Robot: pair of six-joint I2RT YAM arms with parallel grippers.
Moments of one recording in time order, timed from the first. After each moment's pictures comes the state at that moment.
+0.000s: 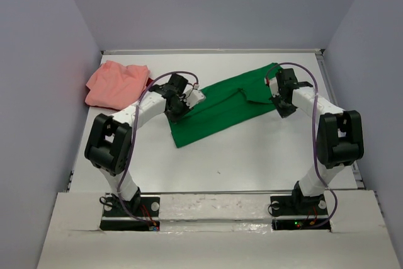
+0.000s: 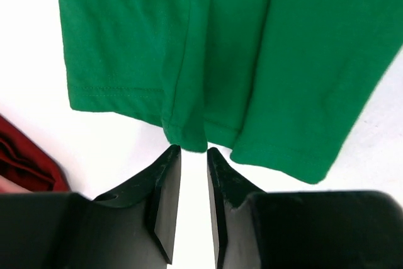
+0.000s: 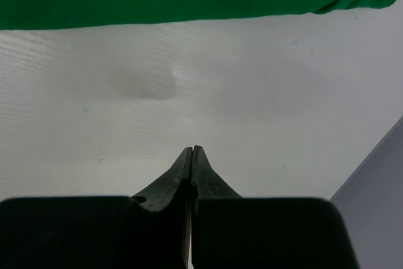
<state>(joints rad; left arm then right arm) -0.49 1.72 1.23 -0.68 0.01 0.50 0.12 1.72 1.20 -0.68 0.21 -0.34</state>
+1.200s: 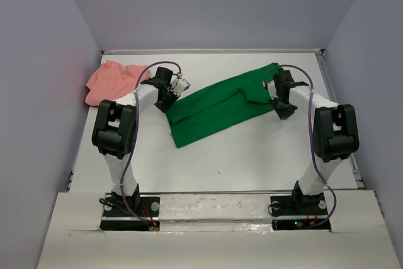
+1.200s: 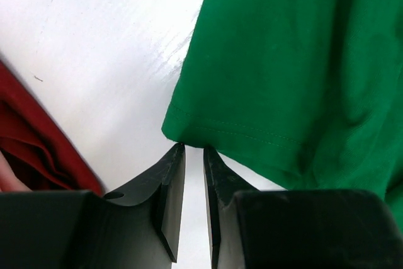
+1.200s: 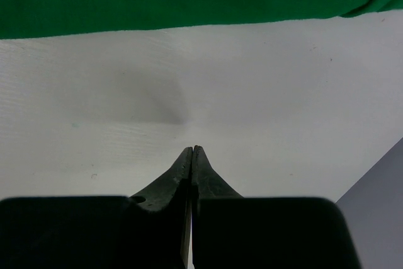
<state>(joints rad) -0.30 1.89 1.29 -0.51 -0.01 0.49 0.12 1.79 1.22 -0.68 0.23 -0.34</state>
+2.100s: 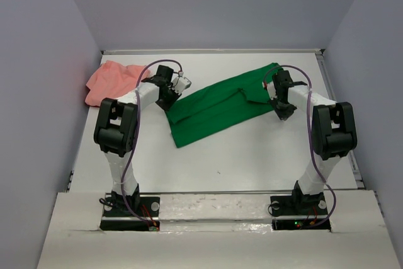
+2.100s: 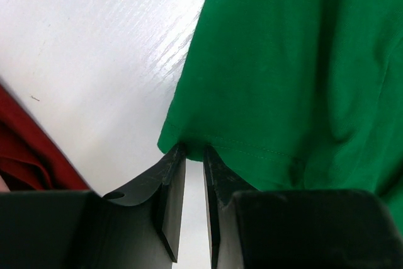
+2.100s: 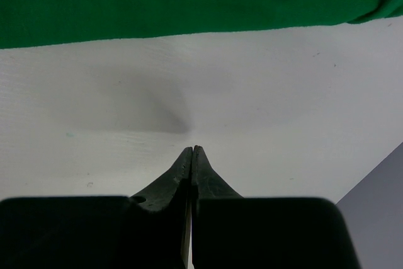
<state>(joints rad) -0.30 1.92 1.34 -0.52 0.04 0.48 0.12 1.83 1.23 -0.68 0.24 -0.35</state>
